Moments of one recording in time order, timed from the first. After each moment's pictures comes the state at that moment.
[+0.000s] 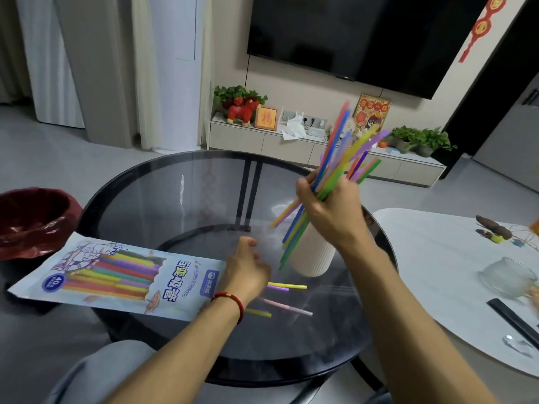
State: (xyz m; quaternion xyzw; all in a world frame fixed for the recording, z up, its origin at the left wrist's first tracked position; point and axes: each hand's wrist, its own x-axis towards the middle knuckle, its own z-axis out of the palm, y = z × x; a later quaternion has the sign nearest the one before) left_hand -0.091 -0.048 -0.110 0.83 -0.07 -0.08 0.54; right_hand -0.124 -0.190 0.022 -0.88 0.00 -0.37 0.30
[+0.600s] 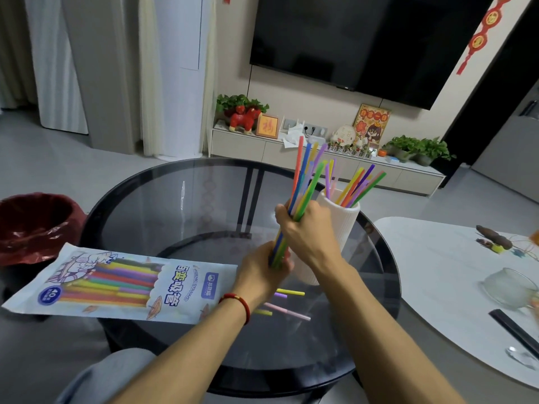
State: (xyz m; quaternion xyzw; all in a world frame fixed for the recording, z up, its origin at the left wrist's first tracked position) left_hand -0.084 -0.065 -0.099 0.84 -0.20 -0.07 0.50; right_hand -0.107 -0.158 -0.007 -0.90 0.07 -0.29 0.31
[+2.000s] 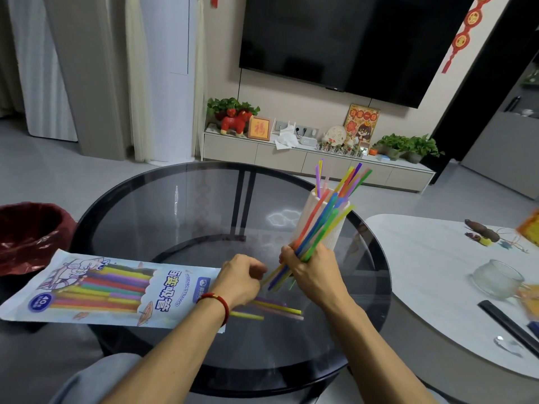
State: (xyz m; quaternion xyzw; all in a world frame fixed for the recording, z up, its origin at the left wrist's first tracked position) left_hand -0.092 -0.034 -0.088 0.88 -0.18 -0.13 0.42; right_hand -0.152 -0.188 -0.061 -0.89 0.14 -0.21 0.37
